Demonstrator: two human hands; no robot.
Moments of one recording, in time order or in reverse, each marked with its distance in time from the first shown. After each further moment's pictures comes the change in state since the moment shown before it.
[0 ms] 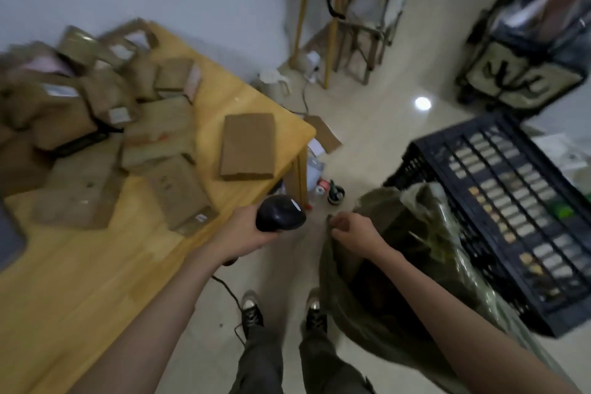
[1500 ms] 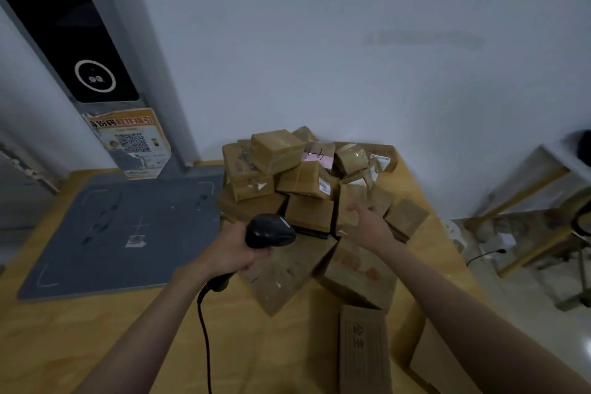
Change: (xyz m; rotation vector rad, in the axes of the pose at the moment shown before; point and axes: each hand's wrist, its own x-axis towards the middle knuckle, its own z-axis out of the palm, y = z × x) left_hand -0.106 -0.252 -0.355 -0.335 0.630 -0.278; right_hand 0.164 -0.554 0.127 -0.479 -0.084 -0.634
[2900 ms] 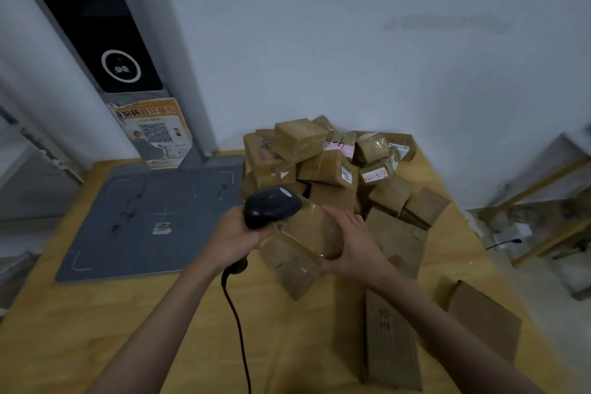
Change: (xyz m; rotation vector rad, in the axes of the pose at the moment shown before) left_hand -0.034 -0.009 -0.032 -0.214 0.214 -0.026; right_hand -0.098 -0.074 0.036 0.108 0.007 -0.441
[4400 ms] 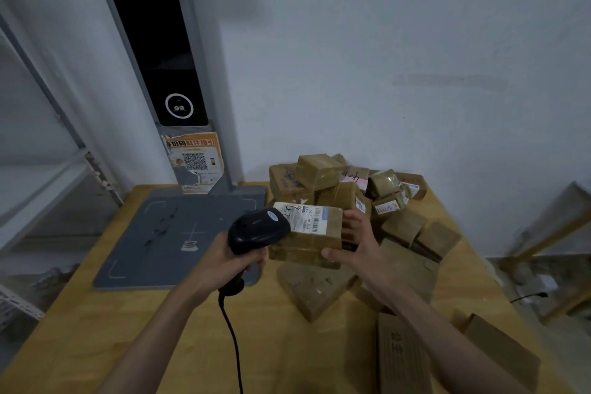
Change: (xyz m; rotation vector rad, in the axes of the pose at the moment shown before) left_hand -0.097 -0.009 -0.053 -0.075 0.053 0.103; right_hand -0.024 -0.041 0.003 0.758 0.090 0.019
